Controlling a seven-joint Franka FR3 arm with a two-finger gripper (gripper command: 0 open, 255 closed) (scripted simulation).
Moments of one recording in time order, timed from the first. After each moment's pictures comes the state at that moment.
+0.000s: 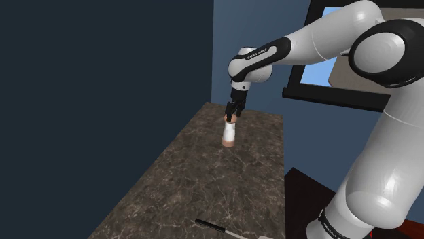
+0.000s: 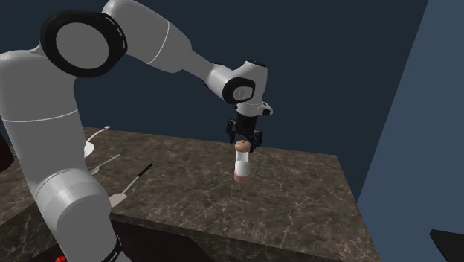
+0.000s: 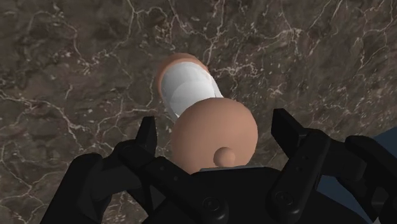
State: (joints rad) arm 0.05 0.07 -0.23 -2.07 0.21 2.09 -0.45
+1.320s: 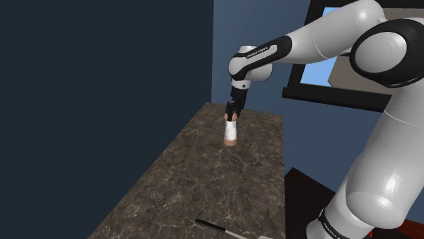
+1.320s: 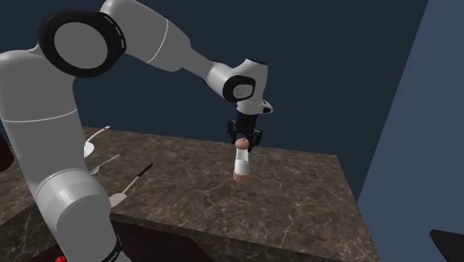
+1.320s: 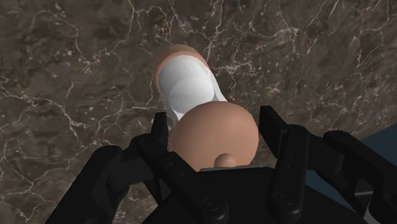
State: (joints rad) arm 0.05 0.06 -0.23 -2.06 0.20 2.08 -0.45
